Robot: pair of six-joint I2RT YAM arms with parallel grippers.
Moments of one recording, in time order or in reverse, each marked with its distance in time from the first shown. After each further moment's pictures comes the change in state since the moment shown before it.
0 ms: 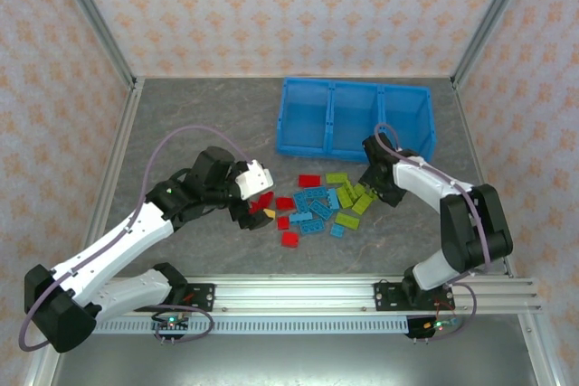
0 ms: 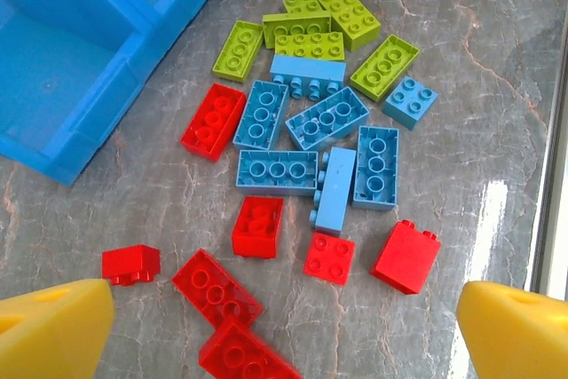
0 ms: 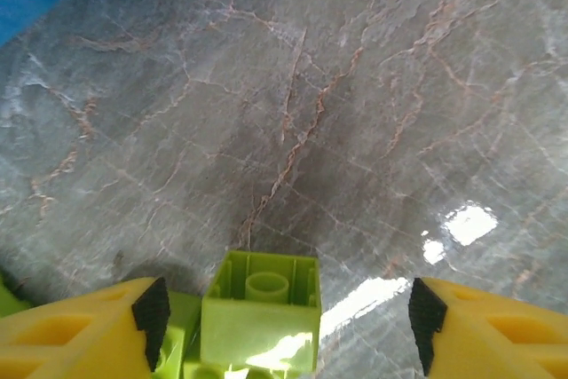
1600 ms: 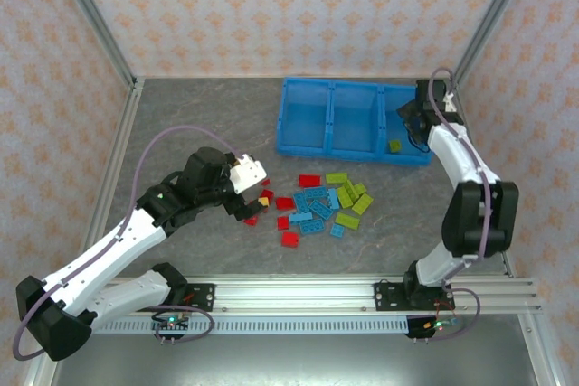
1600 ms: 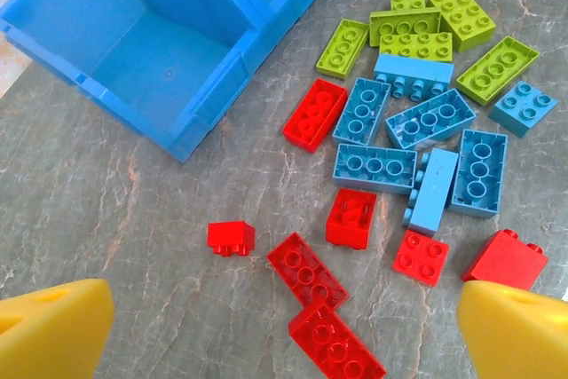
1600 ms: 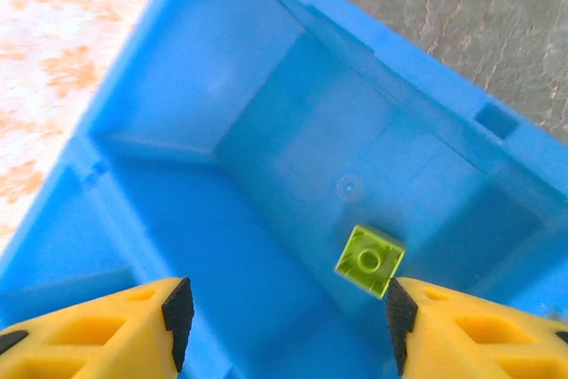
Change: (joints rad) left arm 0.000 -0.065 0.000 0.022 -0.215 -0.018; right arm -0.307 0.039 0.391 0.171 -0.056 -0.023
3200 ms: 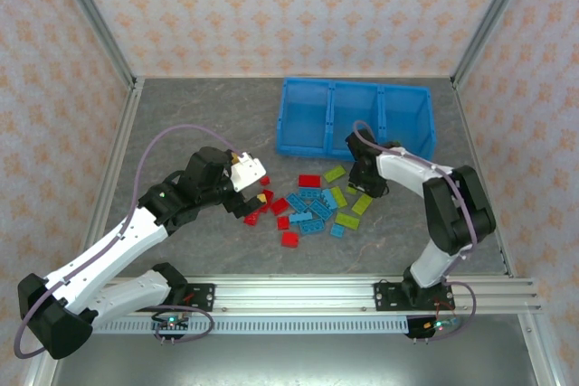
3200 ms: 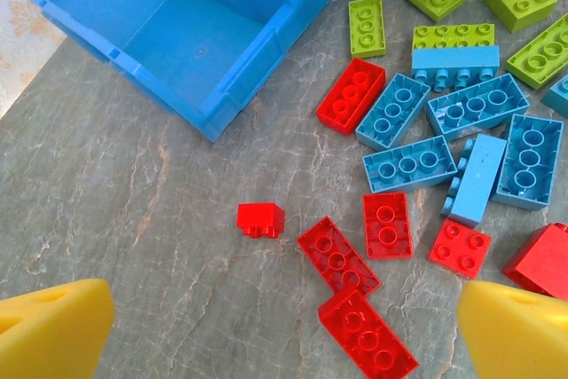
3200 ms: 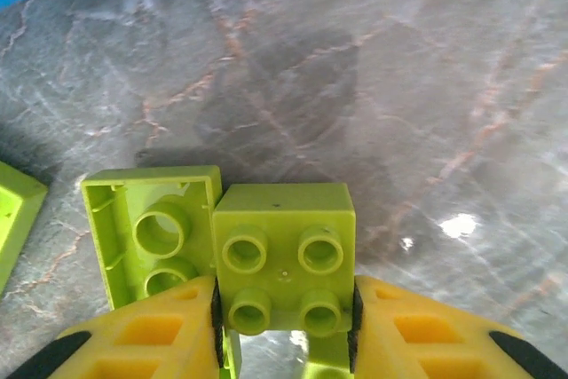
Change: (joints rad) left arm 0.000 0.014 0.000 0.000 -0.081 0.002; right arm 0.384 0.083 -0.275 -0.195 0.006 -0.095
